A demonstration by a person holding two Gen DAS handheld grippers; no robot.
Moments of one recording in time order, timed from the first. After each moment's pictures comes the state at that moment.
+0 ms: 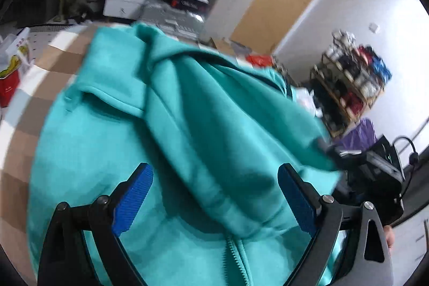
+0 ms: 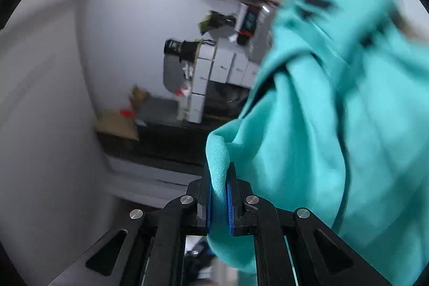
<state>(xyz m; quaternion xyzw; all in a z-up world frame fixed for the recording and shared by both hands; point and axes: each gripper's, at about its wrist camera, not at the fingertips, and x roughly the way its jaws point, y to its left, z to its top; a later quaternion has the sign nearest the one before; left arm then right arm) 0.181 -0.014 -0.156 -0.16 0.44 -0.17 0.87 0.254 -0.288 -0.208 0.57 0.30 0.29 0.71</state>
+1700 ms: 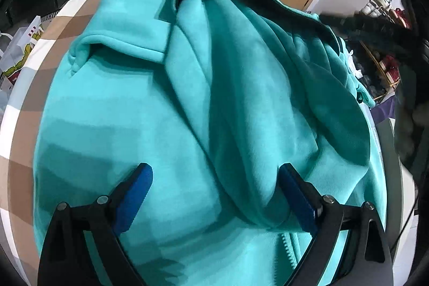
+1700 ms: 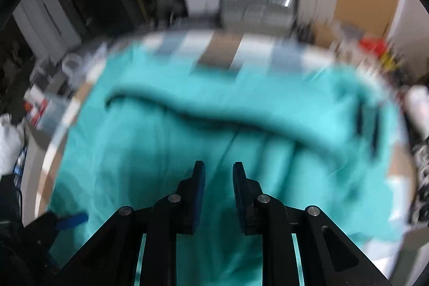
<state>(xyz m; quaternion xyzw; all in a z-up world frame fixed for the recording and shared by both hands) 0.197 0.009 -0.192 -0.09 0.53 -0.10 0.83 0.377 -0.191 -0.122 -0.06 0.40 0.14 0.90</state>
